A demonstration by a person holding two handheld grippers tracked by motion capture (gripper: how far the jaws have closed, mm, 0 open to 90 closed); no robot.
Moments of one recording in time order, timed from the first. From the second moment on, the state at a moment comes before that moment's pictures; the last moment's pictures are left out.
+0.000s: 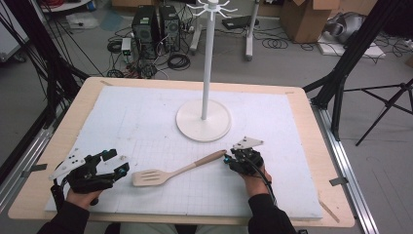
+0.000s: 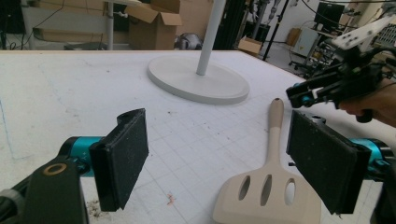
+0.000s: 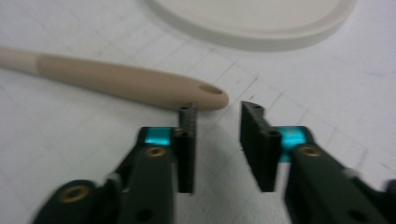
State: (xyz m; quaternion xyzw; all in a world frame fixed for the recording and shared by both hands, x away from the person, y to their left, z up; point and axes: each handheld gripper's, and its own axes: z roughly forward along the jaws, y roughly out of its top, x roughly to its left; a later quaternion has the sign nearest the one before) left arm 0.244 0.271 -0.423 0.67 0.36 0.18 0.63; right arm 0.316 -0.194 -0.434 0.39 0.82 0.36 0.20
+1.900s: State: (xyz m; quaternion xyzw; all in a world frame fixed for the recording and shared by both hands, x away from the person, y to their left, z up) left arm 0.274 0.217 -0.384 0.76 0.27 0.10 0.59; right arm 0.239 -0.276 -0.405 0.39 0.75 0.47 0.24
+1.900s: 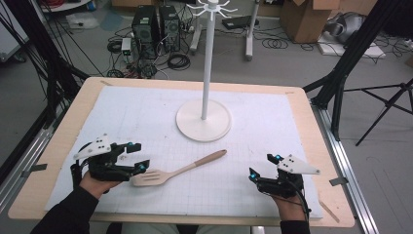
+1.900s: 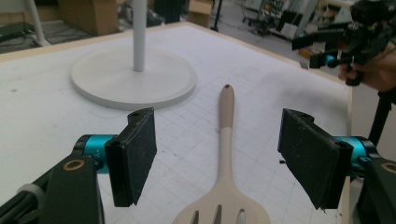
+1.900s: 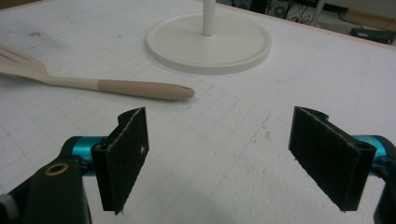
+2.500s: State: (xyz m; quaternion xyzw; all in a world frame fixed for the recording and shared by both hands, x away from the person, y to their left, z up) left arm 0.324 0.146 -0.398 0.85 0.26 0.03 0.46; right arm 0.240 -0.277 -0.403 0.38 0.75 0.48 0.24
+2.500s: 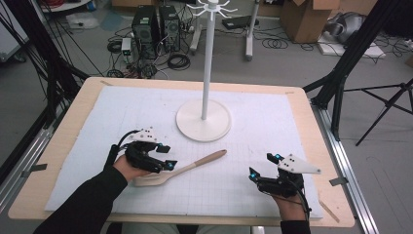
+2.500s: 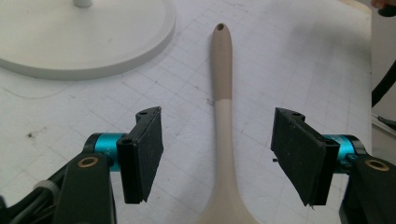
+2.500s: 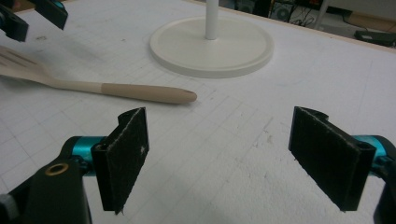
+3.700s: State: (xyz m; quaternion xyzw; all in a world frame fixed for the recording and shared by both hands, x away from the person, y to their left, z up) left arm 0.331 0.094 -0.422 0.92 0.21 -0.01 0.32; right arm 0.241 -0.276 -0.402 0.38 0.75 0.48 0.24
